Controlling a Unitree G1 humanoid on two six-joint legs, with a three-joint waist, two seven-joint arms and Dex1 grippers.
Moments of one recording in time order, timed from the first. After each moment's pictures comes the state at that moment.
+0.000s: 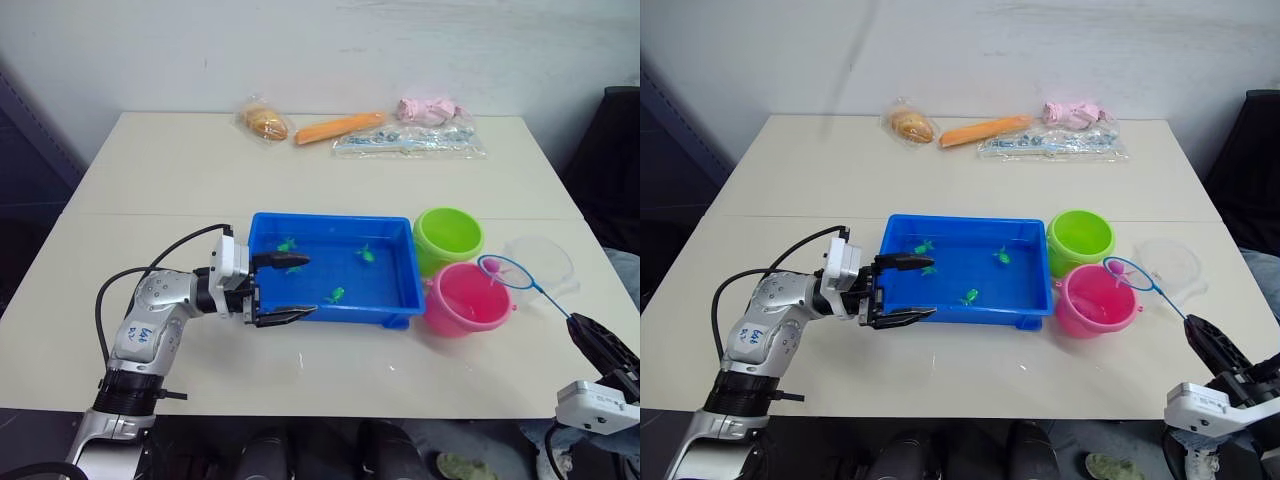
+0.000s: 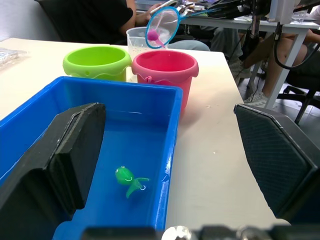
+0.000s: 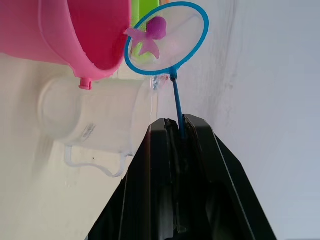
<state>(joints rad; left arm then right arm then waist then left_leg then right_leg) -0.38 0.50 -0.02 -0.02 -0.48 0.15 -1.15 0.59 -0.61 -0.75 -0.29 -0.69 -0.77 0.14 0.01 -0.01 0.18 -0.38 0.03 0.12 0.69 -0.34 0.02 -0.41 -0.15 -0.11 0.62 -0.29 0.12</state>
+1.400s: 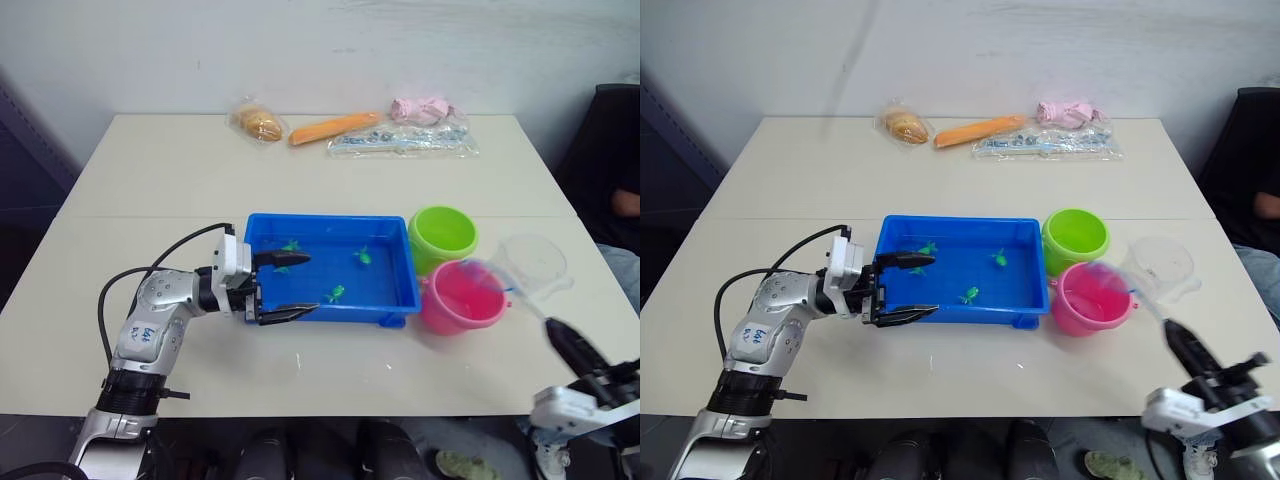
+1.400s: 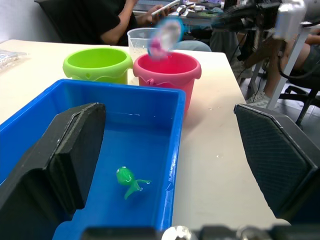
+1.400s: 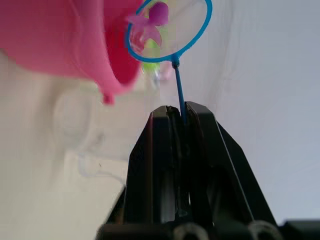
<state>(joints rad) -0.39 0.49 -0.03 -0.02 -0.47 0.15 -1.14 0.60 -0.65 -0.52 -0.27 -0.81 -0.73 -0.07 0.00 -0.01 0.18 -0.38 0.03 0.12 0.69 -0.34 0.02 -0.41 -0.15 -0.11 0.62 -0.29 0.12</state>
